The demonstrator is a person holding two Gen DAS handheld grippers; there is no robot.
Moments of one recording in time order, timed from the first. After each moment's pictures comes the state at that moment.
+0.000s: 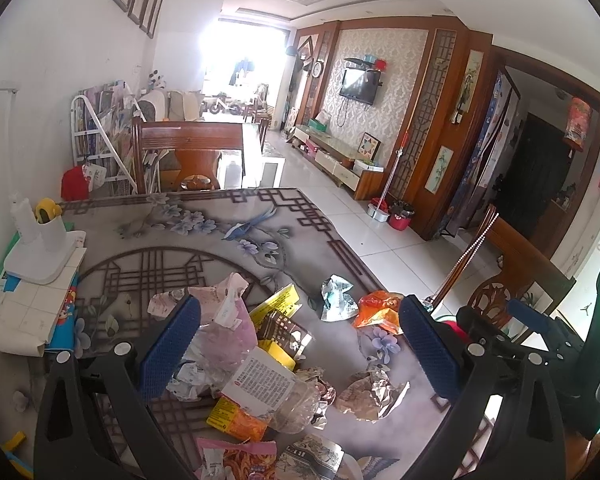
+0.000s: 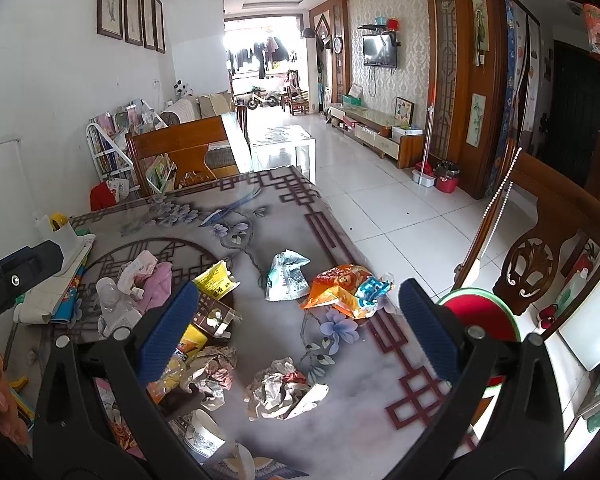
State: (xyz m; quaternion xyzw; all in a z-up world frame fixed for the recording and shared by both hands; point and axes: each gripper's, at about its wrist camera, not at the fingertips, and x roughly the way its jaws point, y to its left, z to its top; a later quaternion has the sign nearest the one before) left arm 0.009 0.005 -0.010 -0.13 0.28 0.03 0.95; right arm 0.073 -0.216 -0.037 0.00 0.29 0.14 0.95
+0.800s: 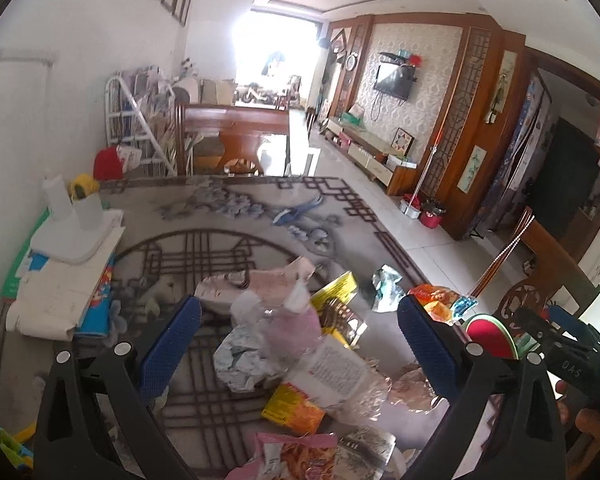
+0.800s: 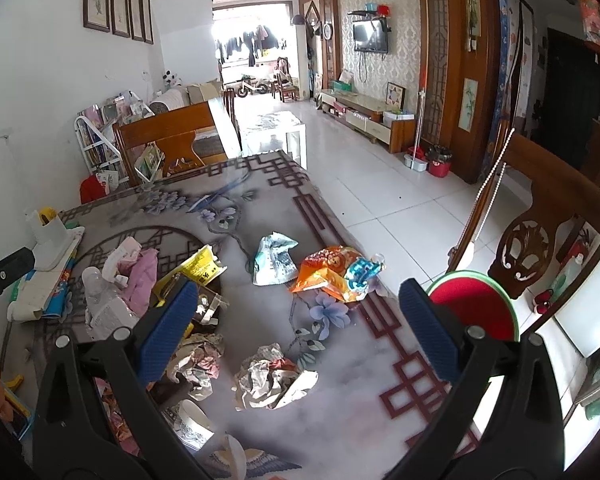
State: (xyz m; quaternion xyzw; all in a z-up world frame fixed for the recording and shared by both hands) left arm 0.004 0.049 -0.029 -0.14 0.31 0.09 0.94; right arm 0.083 -0.223 -0.050 0.00 0.32 0.12 0.94
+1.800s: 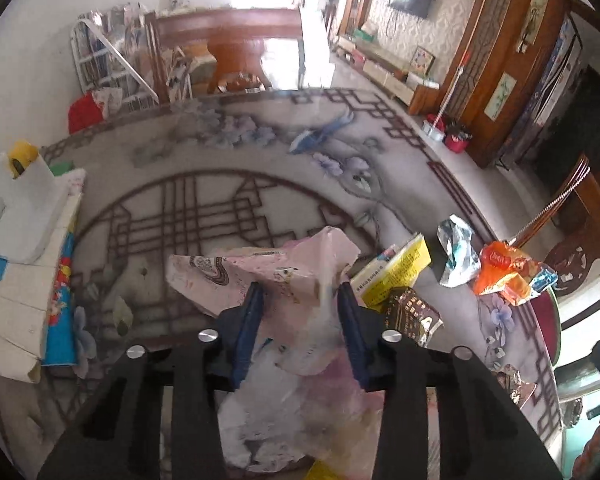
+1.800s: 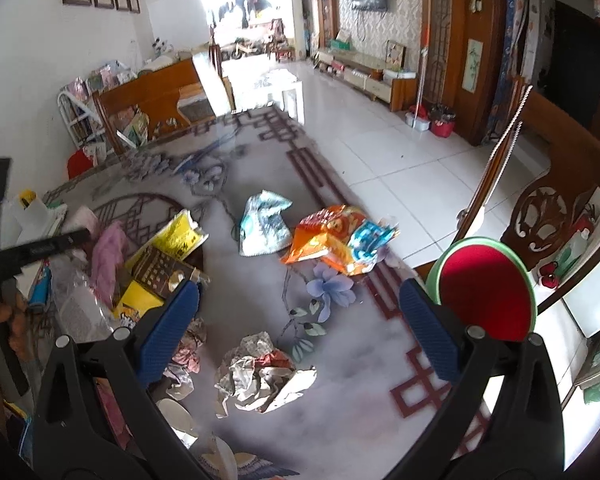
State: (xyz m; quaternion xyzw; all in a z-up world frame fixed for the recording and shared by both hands) left arm 0.132 0.086 -0.107 -0.11 0.44 0.10 0.88; right arm 0.130 -0.213 -0.100 0.00 0.41 0.13 0.90
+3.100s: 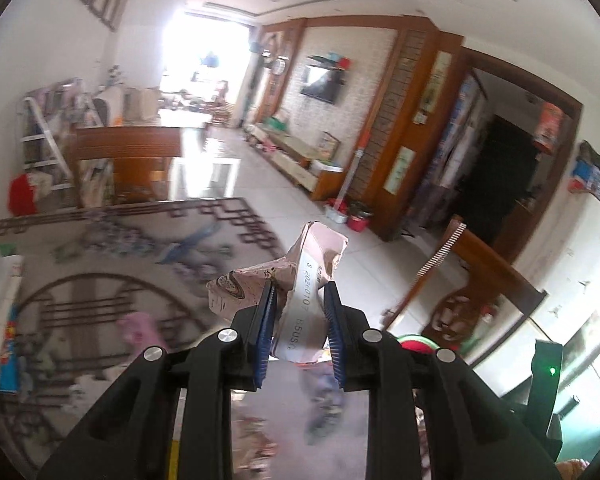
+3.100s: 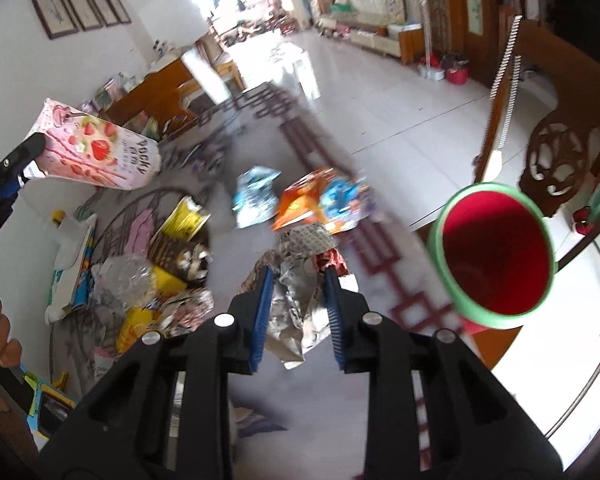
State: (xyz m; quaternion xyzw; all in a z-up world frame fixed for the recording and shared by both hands) left arm 0.099 -0.041 0.006 -0.14 0.27 -0.06 0.95; right arm 0.128 -0.310 -0.091 0.10 0.45 0.15 0.88
